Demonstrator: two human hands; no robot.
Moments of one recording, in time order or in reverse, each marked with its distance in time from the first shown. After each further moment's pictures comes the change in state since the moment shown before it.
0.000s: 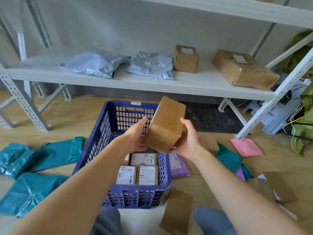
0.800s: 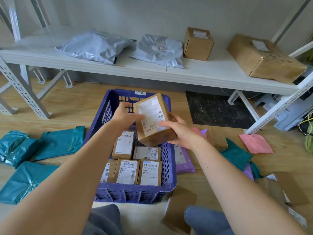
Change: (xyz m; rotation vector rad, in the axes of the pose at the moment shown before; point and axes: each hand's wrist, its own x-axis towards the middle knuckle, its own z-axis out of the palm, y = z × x) left_hand 0.047 0.019 -0.045 0.322 0.298 0.330; right_hand 0.067 -0.002 0.014 -0.629 0.011 -0.056
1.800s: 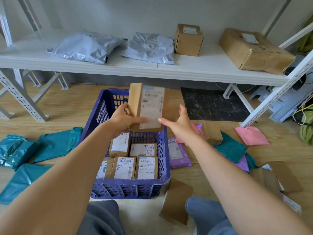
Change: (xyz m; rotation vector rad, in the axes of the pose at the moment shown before) left_hand -0.007 -0.006 0.016 -0.022 -0.189 0.019; right_hand -0.024 0.009 -0.019 -0.204 0.264 -0.264
